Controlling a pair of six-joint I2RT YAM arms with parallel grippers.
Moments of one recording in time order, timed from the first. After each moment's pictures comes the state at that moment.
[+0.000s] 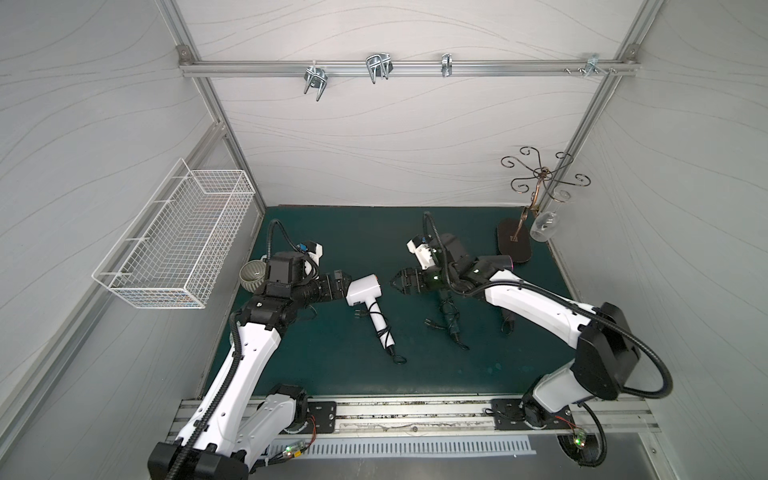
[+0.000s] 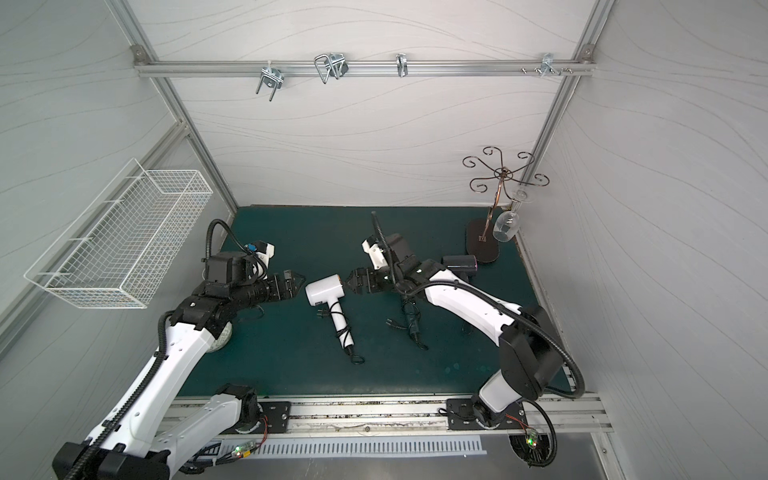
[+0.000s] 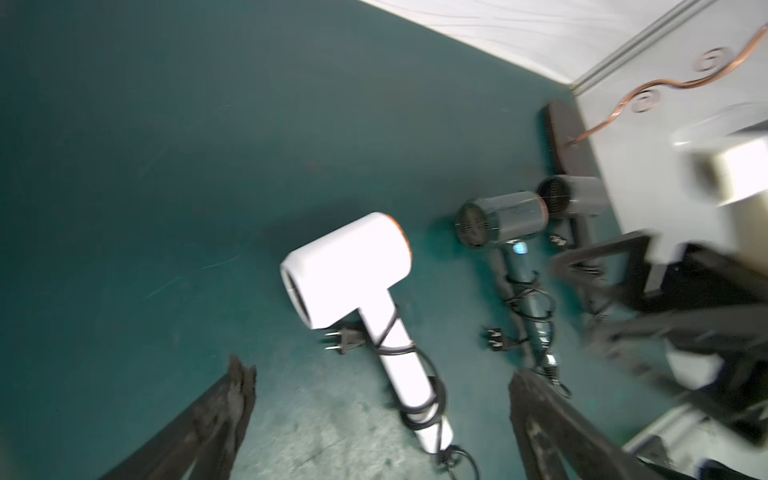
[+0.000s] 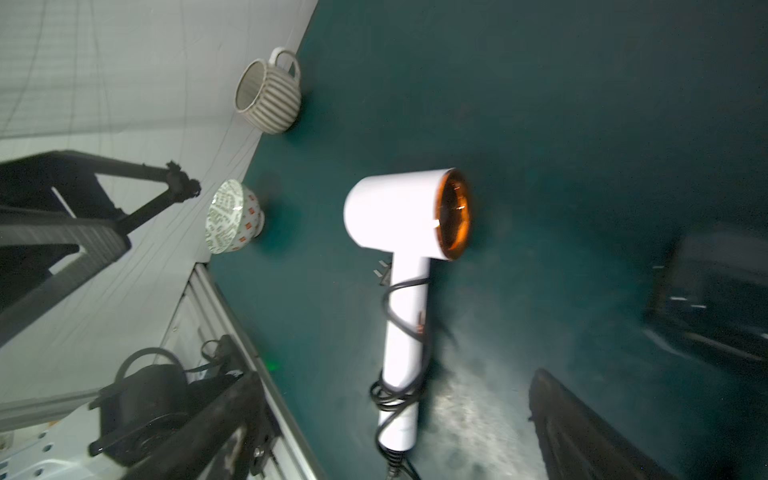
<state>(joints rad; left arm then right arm) -0.14 0.94 0.87 -0.66 0.29 -0.31 0.73 1.51 1.17 -0.37 -0.35 0.43</state>
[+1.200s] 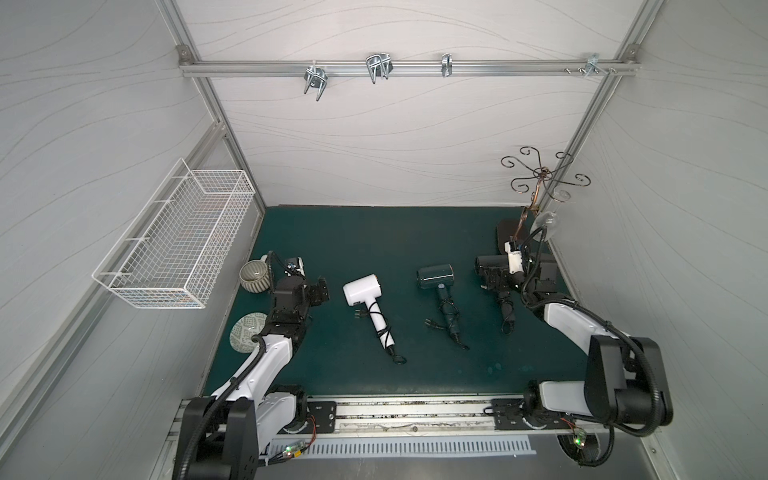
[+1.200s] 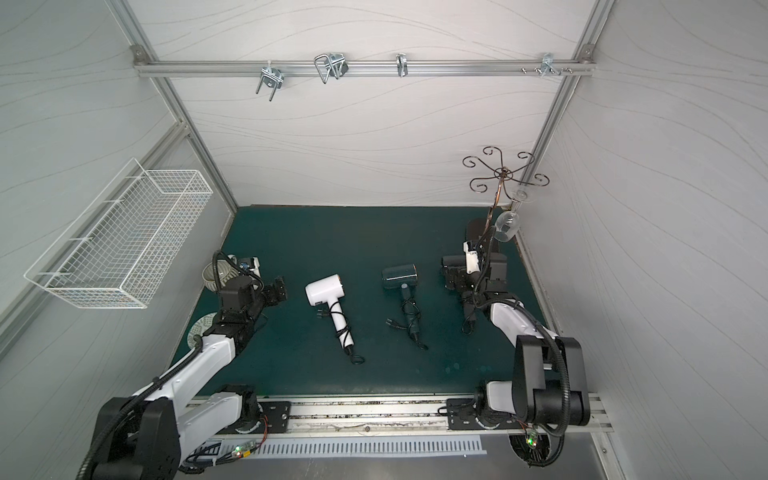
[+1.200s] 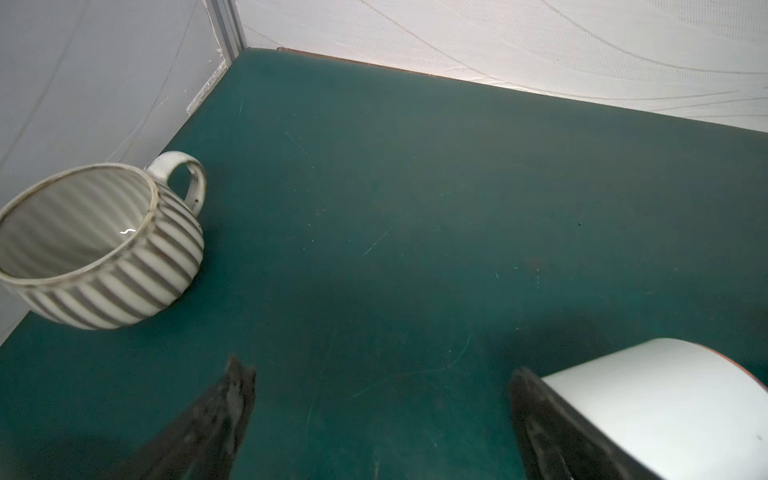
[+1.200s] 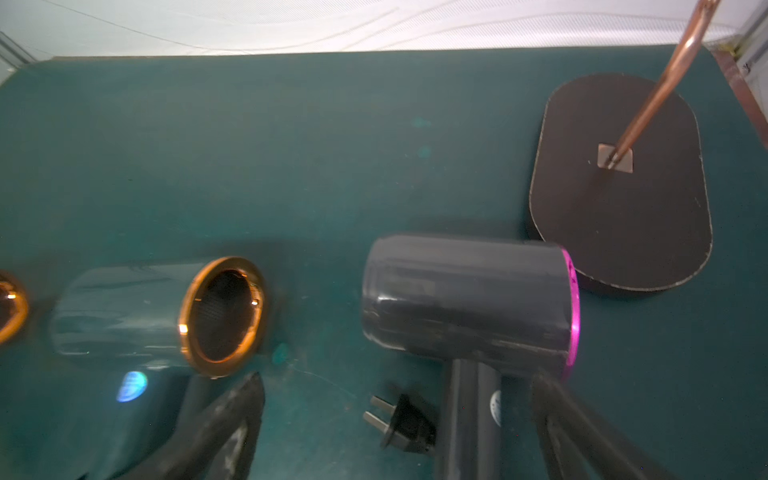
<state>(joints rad) -0.02 1.06 0.39 0.19 -0.13 -0.15 0.01 1.34 0.61 0.15 -0.31 -0.05</state>
